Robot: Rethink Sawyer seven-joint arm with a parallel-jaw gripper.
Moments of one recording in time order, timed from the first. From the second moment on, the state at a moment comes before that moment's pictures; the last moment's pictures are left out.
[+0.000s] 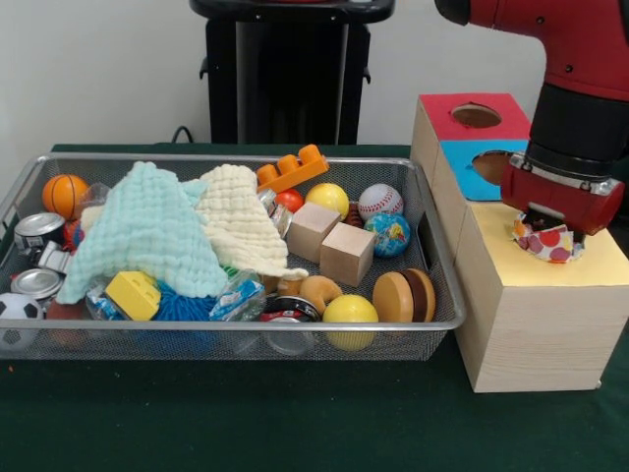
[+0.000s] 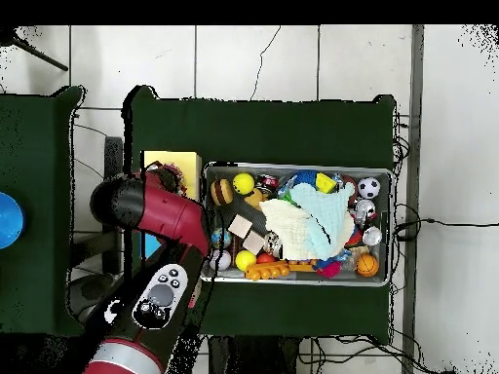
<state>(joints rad) 0.40 -0.28 -0.46 1.42 0.74 0.37 2.14</state>
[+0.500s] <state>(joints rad) 0.43 -0.25 -0.55 1.33 0.72 0.57 2.14</state>
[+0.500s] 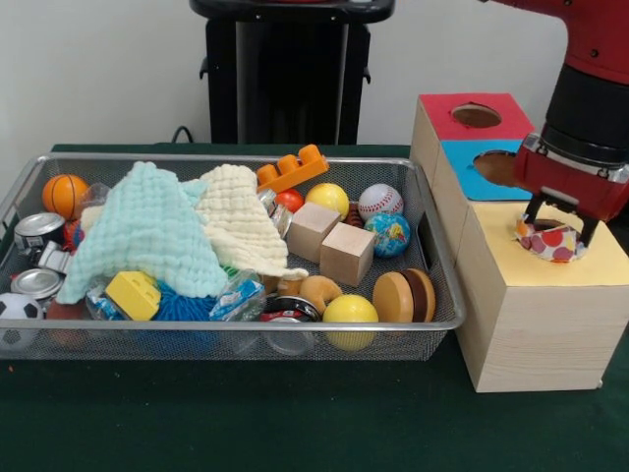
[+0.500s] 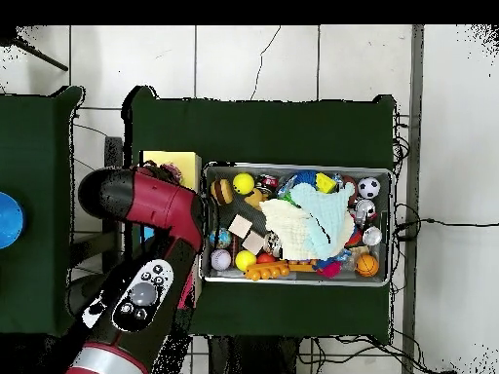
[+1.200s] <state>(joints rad) 0.43 -0.27 -0.58 1.32 0.71 0.67 2.14</state>
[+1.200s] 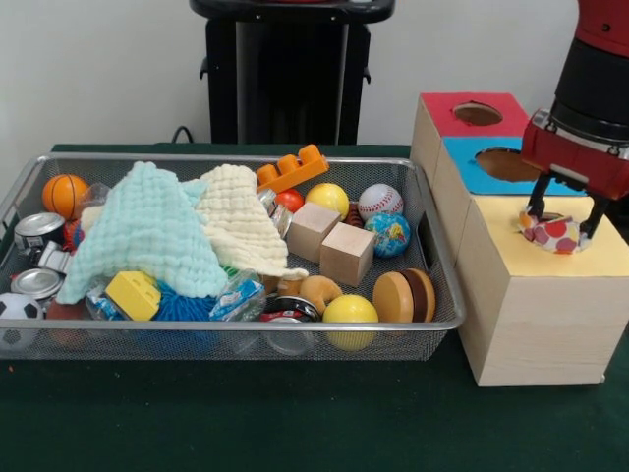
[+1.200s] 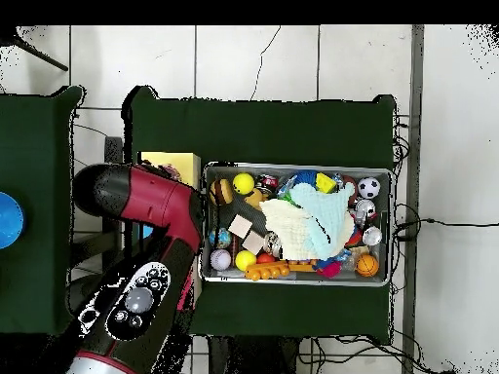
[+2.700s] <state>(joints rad) 0.43 -0.35 -0.59 1.32 0.66 0.83 2.14</state>
